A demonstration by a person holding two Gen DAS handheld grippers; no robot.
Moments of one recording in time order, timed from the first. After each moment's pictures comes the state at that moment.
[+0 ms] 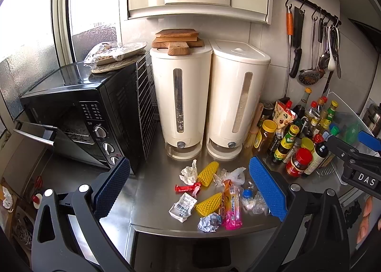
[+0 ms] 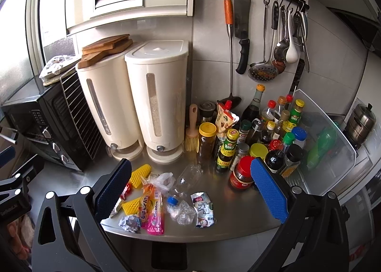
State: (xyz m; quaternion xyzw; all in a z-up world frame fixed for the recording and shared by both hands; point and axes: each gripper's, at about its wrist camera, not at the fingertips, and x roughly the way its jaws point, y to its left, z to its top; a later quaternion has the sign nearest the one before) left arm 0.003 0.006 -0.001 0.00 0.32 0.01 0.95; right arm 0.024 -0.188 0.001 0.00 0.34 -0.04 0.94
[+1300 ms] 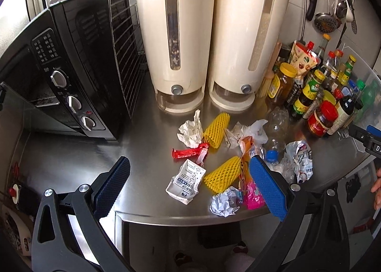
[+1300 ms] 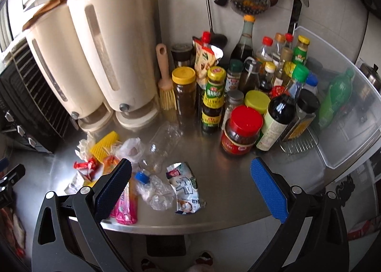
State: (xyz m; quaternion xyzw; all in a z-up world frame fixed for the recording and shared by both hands) left arm 0.072 0.029 -0.154 0.02 0.44 -0.02 0.90; right arm 0.076 -0.259 -0.154 0.04 0.45 -0.07 0.89
